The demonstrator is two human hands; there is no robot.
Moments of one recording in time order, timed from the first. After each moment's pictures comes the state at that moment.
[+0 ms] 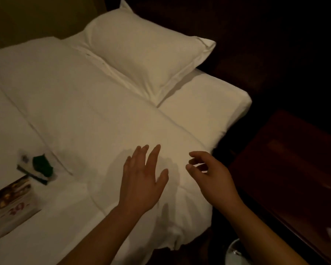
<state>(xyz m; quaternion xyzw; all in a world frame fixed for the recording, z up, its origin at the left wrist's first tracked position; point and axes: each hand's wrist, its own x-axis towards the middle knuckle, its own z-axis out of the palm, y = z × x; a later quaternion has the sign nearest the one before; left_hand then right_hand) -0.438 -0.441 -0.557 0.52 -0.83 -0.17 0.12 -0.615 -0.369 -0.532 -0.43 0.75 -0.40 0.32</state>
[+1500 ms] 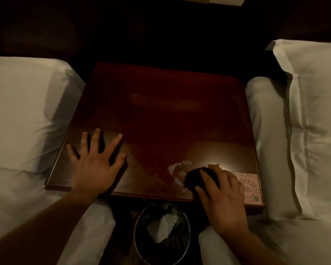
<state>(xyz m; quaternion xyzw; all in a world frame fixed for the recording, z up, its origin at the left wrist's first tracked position) -0.803 -0.326 -0.694 0.25 -0.97 -0.07 0.00 -0.868 0.004 -0.683 -0.25 0.96 -0.09 -0.03</state>
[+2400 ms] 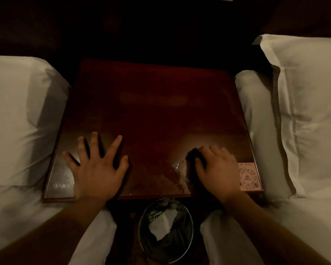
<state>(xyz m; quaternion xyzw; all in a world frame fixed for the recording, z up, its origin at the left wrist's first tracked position) -0.809 -0.329 -0.695 0.23 -0.97 -0.06 -0.01 -0.909 -0.043 -0.669 -0.20 0.98 -0.06 -0.02</state>
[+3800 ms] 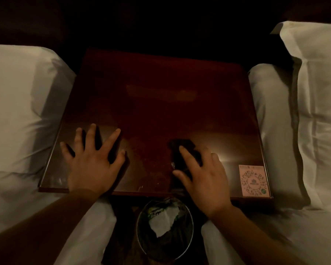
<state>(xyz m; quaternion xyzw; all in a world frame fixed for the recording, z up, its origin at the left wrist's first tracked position) -0.809 -0.326 -0.695 0.25 -0.97 -0.06 0.00 -0.886 -0.055 -0.679 -0.27 0.95 -0.12 -0.01</state>
